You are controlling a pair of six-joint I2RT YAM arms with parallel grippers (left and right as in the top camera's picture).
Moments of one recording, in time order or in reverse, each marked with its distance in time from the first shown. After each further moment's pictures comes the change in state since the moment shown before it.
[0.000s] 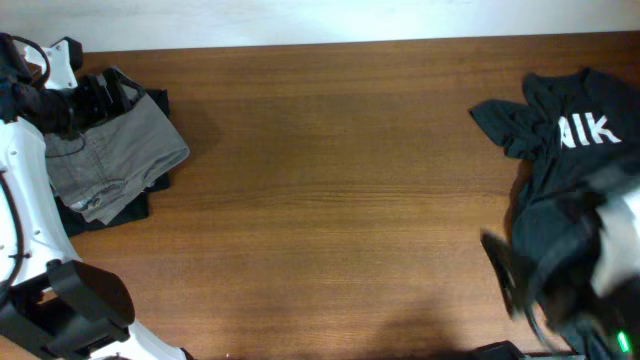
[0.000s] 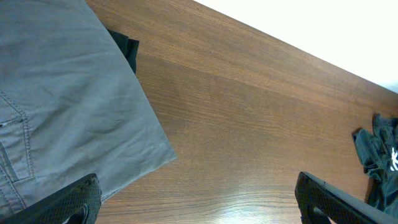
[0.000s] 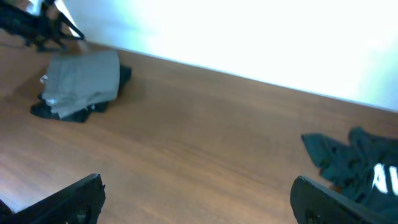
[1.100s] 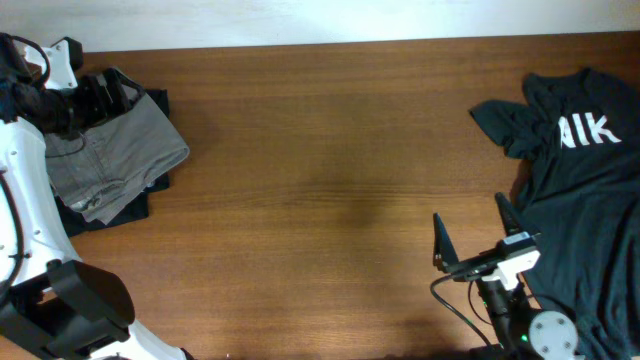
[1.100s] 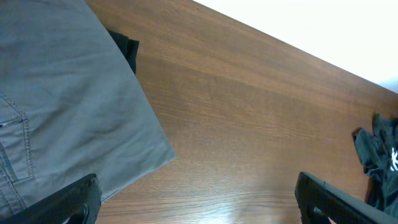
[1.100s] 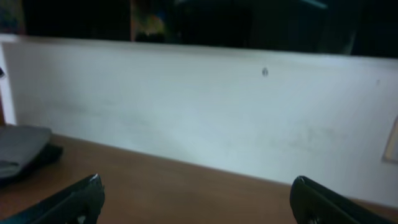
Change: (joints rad) left arm 0.000 0.000 0.000 0.000 0.000 0.000; right arm -0.091 -0.782 -1.701 1.542 0.048 -0.012
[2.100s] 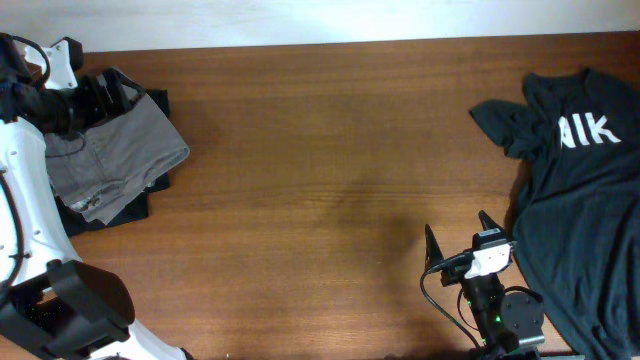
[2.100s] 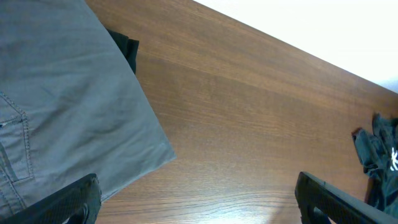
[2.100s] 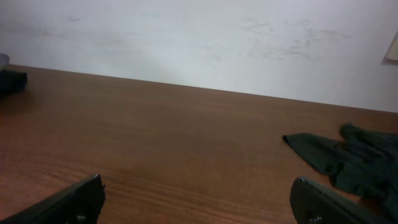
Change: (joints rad) left arm 0.000 0.000 0.000 0.000 0.000 0.000; right arm -0.001 -0.077 -0.169 -0.174 0.085 0.000
